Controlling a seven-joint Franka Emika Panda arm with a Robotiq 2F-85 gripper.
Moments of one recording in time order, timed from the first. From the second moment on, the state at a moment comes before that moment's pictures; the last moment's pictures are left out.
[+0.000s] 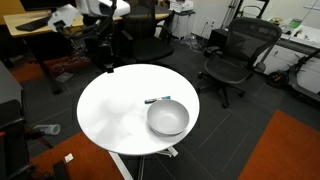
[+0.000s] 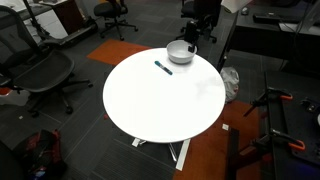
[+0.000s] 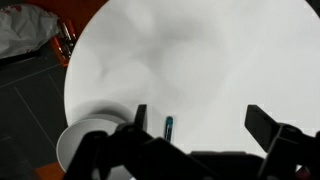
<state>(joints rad) -0.07 0.06 0.00 -2.23 -0.03 2.31 0.30</state>
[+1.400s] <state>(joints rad) -0.07 0.57 -0.04 -1.79 -0.01 2.38 0.30</state>
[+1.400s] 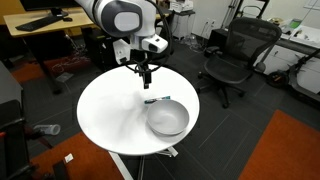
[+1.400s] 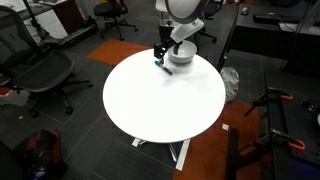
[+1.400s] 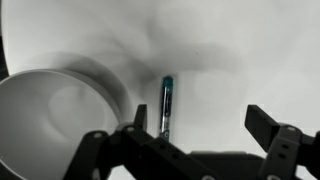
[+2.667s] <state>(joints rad) -0.03 0.75 -0.11 -1.67 0.03 2.48 0.35</state>
